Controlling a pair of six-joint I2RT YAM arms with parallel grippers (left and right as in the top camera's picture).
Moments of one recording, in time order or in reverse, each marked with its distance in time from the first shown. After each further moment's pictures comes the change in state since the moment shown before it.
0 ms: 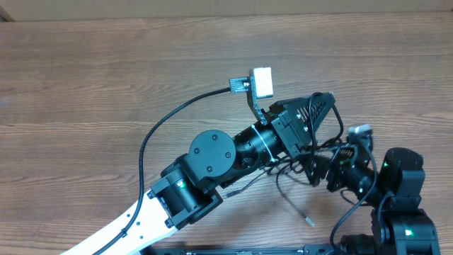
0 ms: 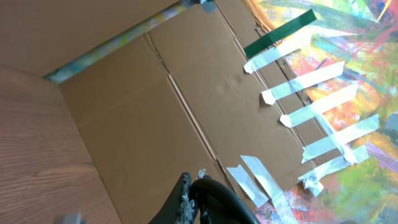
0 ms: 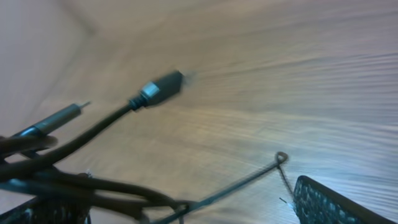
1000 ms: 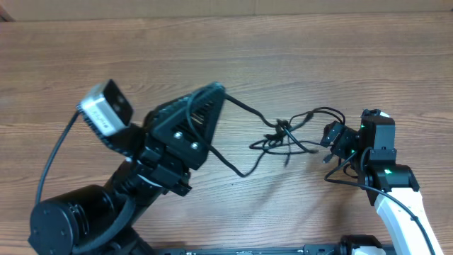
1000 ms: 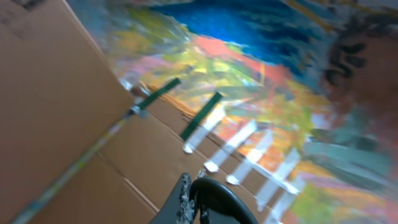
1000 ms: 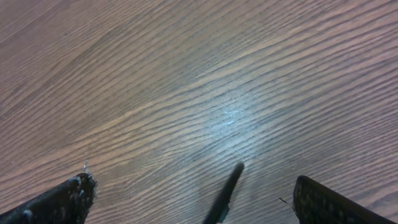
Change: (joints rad) left arm 0.196 -0.374 -0.002 0.034 0.020 0.169; right arm 0.003 0.457 0.002 0.134 0.601 0.280
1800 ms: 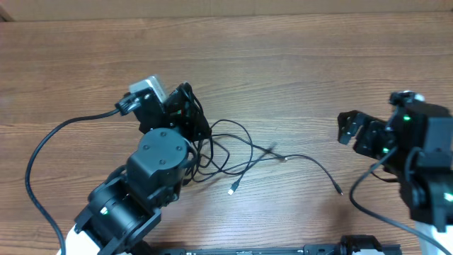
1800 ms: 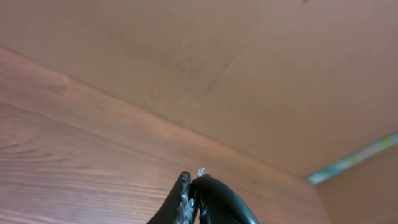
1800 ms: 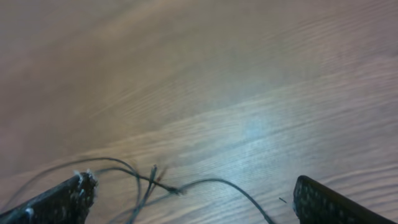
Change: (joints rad) left arm 0.018 0.117 0.002 -0.782 -0.703 0.185; right arm 0.000 -0.122 0.602 -0.610 -0.114 -0.109
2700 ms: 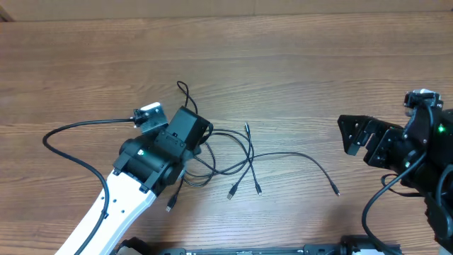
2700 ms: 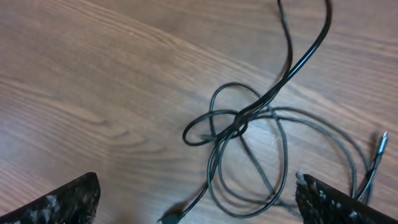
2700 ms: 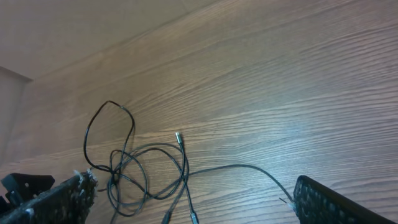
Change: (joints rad) left arm 0.188 0.254 0.001 -0.742 0.125 -0.190; right arm 0.000 0.004 0.229 -0.172 -0.175 -0.019
